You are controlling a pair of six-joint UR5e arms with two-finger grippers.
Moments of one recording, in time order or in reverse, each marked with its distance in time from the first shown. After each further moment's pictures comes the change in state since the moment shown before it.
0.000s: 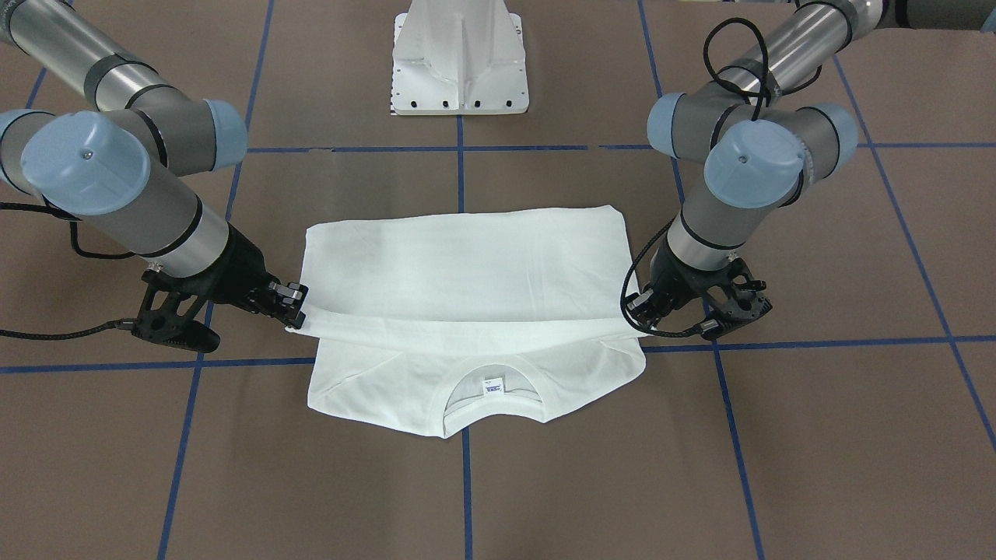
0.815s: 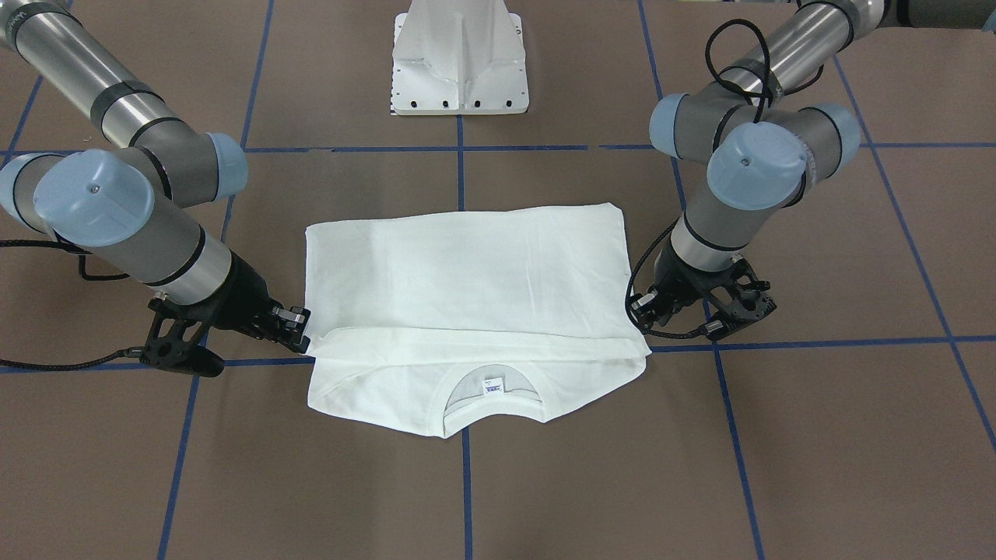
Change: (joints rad) left arm -0.001 0.006 -0.002 0.008 0.002 -0.010; right arm -0.003 0.010 -0.067 0.100 -0.007 0.015
